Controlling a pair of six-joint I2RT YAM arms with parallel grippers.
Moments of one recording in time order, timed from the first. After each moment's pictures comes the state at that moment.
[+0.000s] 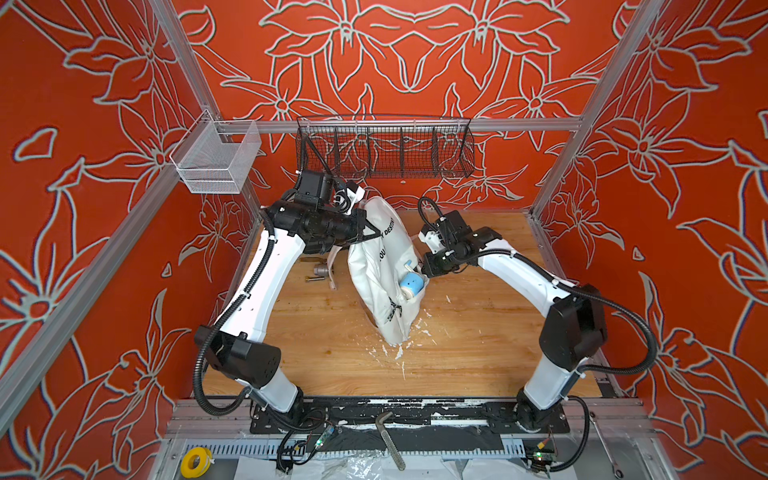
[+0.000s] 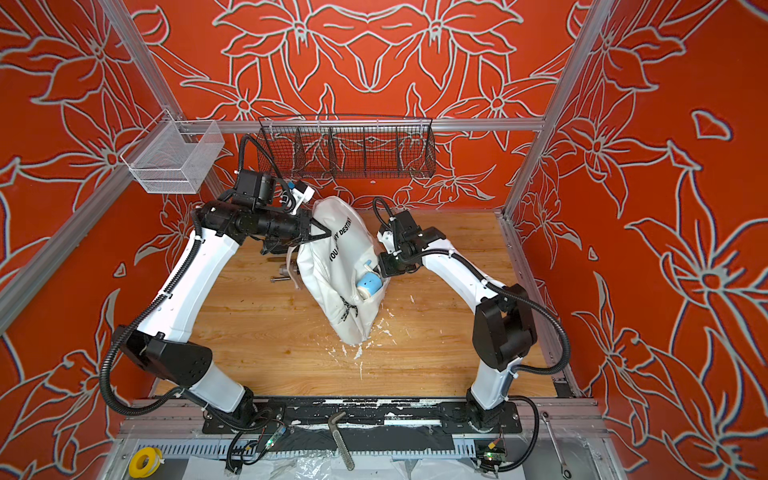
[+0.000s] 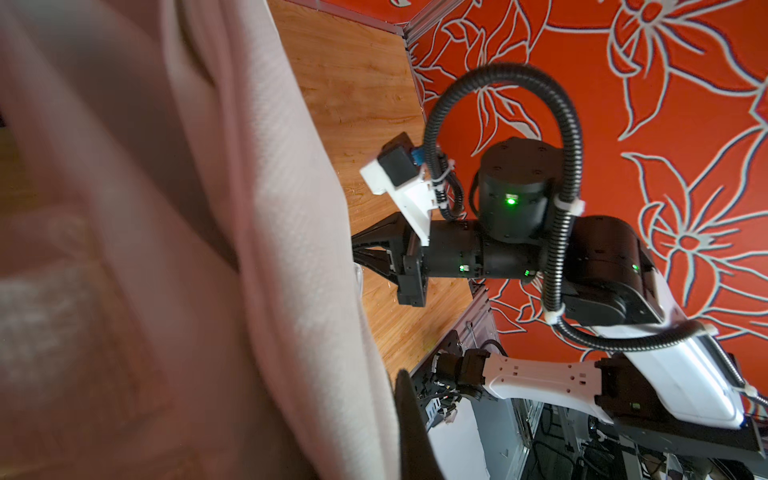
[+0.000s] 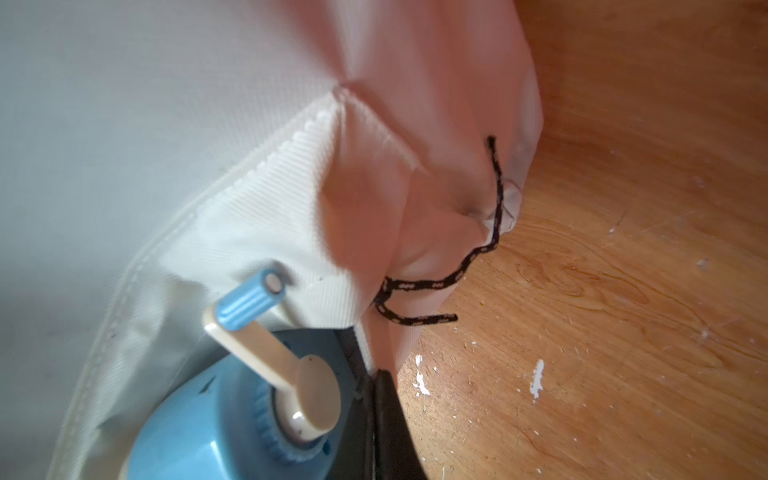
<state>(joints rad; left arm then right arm) -0.24 1.61 1.92 -1.10 0.71 -0.41 0.48 1.71 1.53 -0.86 -0.28 0.22</state>
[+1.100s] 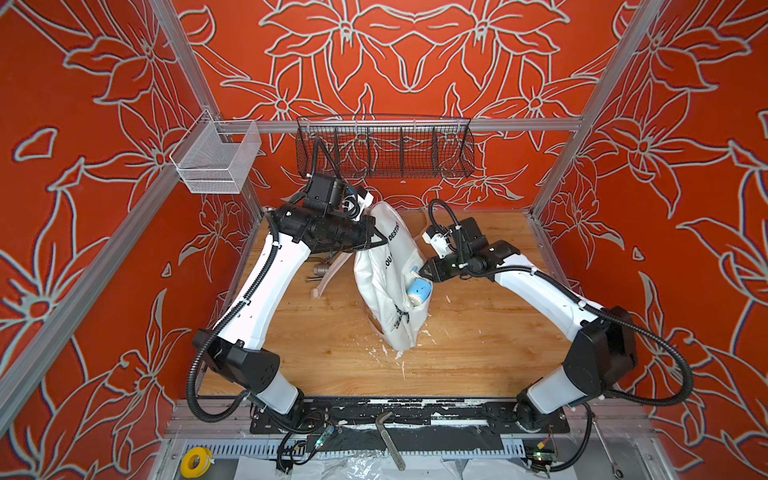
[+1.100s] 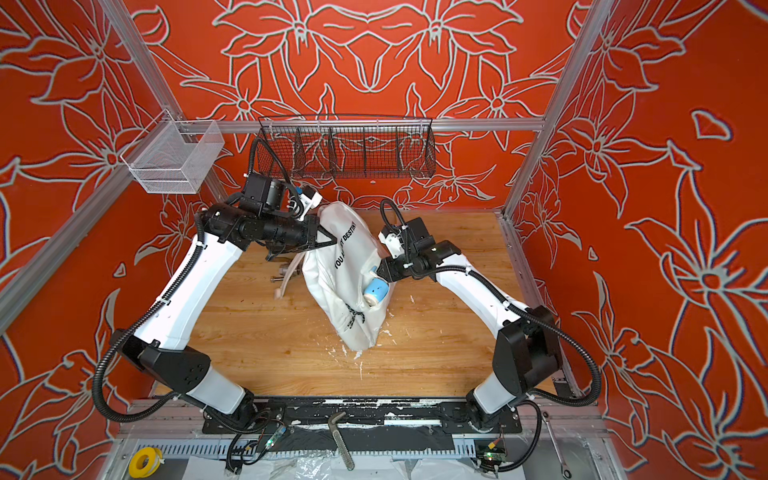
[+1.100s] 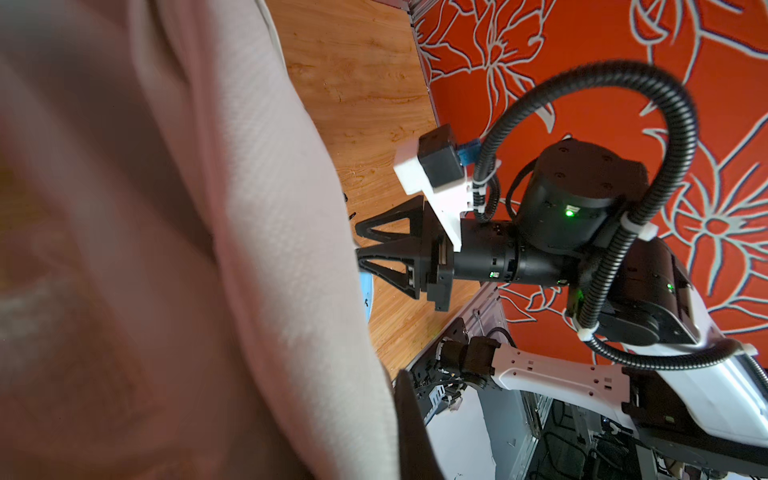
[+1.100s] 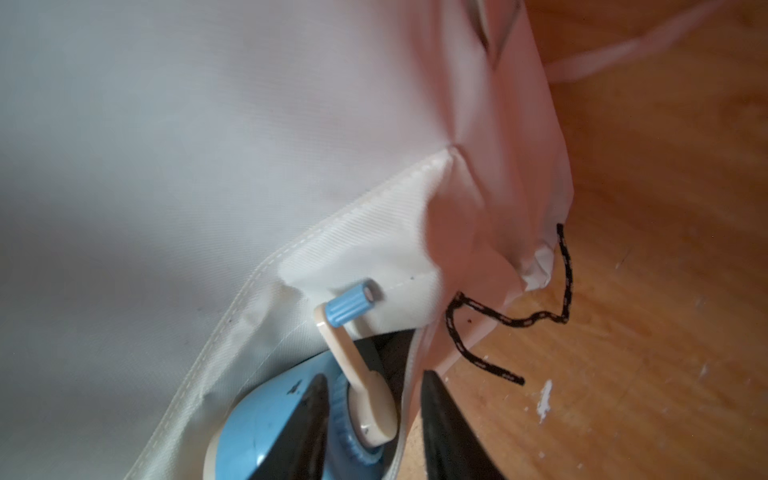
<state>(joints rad) -0.33 1.58 1.90 -1.12 0.63 -0.43 0.49 1.55 1.33 -0.67 -0.36 0.09</state>
